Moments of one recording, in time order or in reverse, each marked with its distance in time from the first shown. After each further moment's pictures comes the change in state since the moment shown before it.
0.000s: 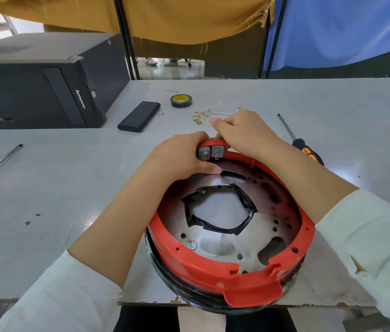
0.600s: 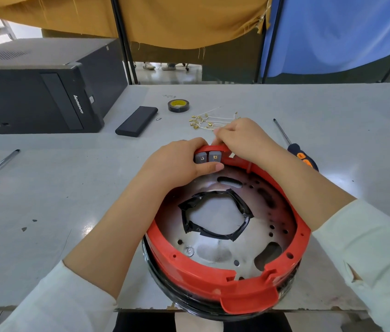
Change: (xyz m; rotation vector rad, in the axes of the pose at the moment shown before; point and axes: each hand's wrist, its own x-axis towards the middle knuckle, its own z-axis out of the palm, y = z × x) left_hand -0.001 0.000 0.005 0.016 0.059 0.019; right_hand -0.001 0.000 -0.005 0.128 -0.060 0.172
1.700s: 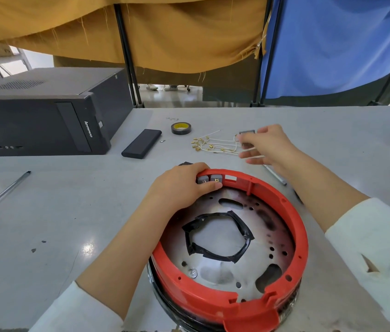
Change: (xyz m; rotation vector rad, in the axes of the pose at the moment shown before) left_hand -0.002 0.002 -0.002 -0.010 -0.033 -0.065; right_hand 0.014 0.014 -0.041 0.536 0.168 0.285
